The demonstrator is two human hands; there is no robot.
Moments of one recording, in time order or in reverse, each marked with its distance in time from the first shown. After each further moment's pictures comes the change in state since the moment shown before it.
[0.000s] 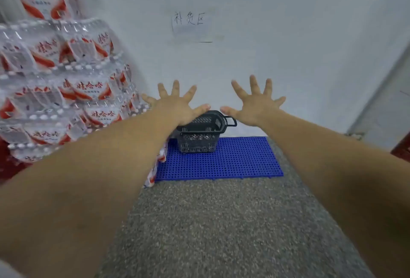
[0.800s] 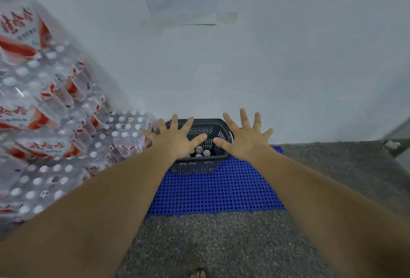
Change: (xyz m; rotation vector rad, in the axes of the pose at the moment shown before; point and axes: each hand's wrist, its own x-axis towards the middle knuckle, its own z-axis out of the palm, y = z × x) left_hand 0.456 -0.003 0.148 -0.021 -0.306 -0.034; right_hand 0.441 0.033 0.179 -0.001 -0.259 0.010
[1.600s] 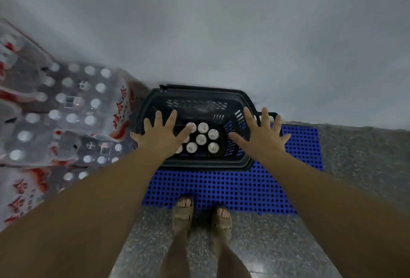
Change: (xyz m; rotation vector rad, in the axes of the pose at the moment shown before) left_hand 0.390 -0.055 0.184 -0.176 -0.294 -0.233; right_hand 0.382 0.054 0.215 0.025 -0.349 0.118
